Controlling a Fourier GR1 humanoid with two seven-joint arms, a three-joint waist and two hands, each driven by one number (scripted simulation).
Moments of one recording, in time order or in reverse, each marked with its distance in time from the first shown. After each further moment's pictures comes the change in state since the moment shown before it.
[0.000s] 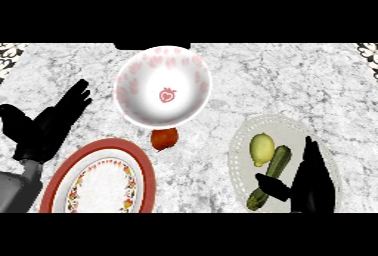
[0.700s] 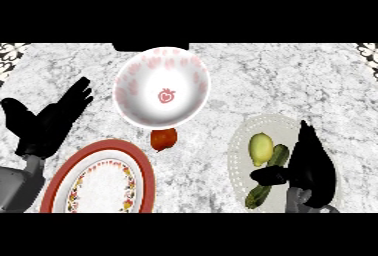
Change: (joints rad) left arm -0.026 -0.019 0.016 0.035 -0.001 -0.023 0.016; right arm -0.188 0.031 -0.050 -0.023 -0.029 0.298 0.144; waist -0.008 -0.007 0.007
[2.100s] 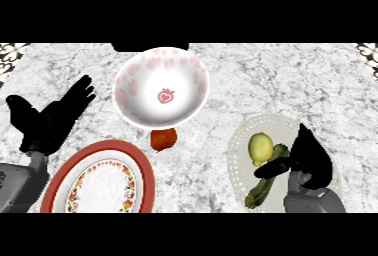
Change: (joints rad) left arm -0.017 -0.045 0.037 0.030 -0.046 -0.033 0.007; right arm -0.053 0.001 -0.123 0.158 -0.093 0.065 -0.004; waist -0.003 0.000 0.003
